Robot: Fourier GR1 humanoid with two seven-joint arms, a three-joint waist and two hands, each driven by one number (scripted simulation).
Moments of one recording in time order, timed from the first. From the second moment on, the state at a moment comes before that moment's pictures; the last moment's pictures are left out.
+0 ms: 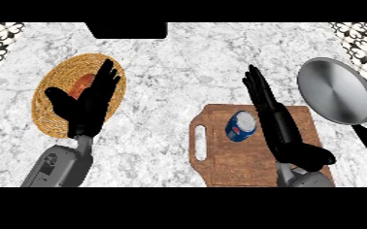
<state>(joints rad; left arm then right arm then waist) -0.25 0.28 -0.26 -1.46 0.37 0.32 0.12 -0.14 -0.20 0.34 -1.67 -0.16 -0.20 -0.09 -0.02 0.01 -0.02</state>
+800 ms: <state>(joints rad) -0.24 0.38 -0.18 -1.50 0.36 0.29 0.12 -0.42 -0.65 0.16 -1.41 -0.25 0.58 -0.47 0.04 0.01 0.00</state>
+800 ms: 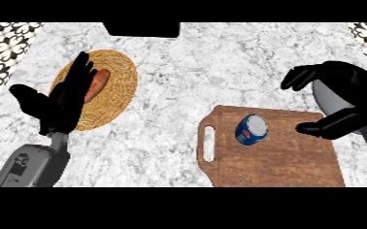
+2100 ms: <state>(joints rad) -0.21 0.40 -0.13 -1.53 0.35 0.26 0.17 -0.82 -0.78 0.64 -1.33 0.49 0.51 -0.63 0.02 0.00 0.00</state>
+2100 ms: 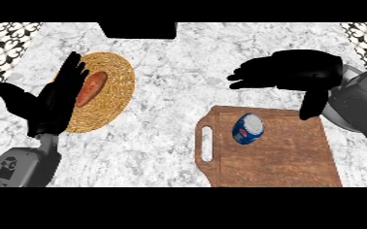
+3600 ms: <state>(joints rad) -0.16 0.30 -0.06 -1.58 0.24 0.21 0.19 -0.58 -0.65 0.59 -1.65 0.97 0.57 -0.50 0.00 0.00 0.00</state>
